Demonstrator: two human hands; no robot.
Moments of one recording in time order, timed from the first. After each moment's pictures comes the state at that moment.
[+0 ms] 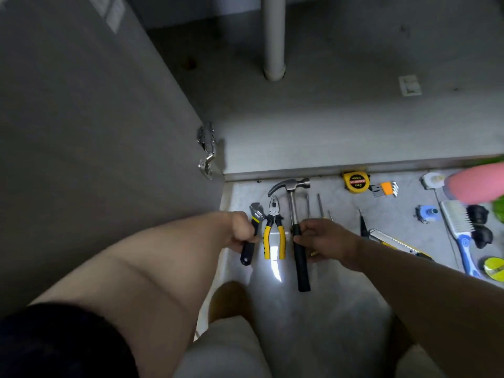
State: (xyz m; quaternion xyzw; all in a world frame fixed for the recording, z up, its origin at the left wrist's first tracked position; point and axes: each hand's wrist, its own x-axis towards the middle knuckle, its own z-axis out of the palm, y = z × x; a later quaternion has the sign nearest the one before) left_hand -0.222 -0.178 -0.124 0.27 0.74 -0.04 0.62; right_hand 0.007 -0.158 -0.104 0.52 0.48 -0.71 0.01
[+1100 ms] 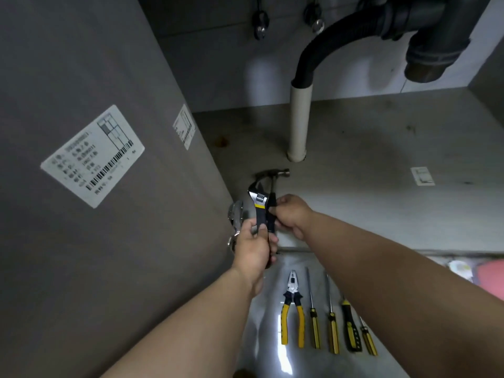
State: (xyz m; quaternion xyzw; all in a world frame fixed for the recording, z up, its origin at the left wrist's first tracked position) left_hand -0.214 -0.120 -0.048 0.17 0.67 0.53 0.49; right_hand -0.161 -0.002 -0.067 0.59 0.48 -0.63 -0.15
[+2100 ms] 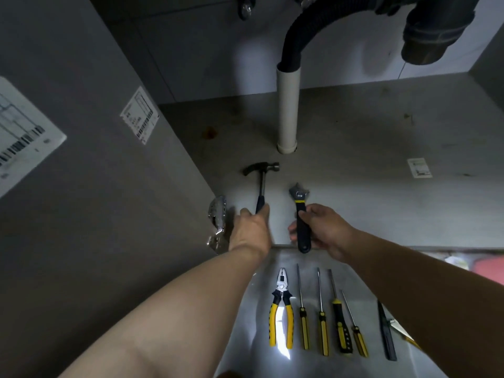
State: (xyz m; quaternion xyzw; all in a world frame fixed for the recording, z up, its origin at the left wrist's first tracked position) left_hand -0.219 -0.070 -0.084 0.52 0.82 0.02 0.22; right_hand -0.065 -0.006 -0.090 0.54 0.43 -0.70 -0.16
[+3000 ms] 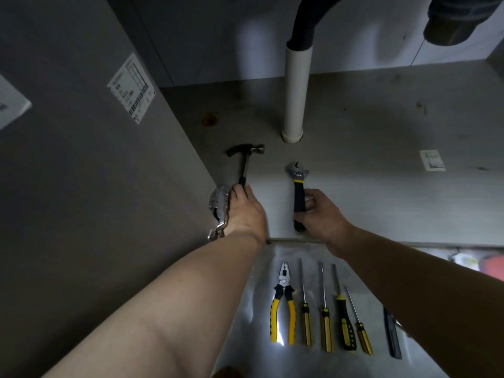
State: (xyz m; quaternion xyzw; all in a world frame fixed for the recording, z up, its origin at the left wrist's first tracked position) left_hand -0.233 -0.049 -0.098 0.51 0.85 -0.12 0.09; right_hand -0.082 -0.005 -0.111 0.57 0.53 -0.60 -0.20
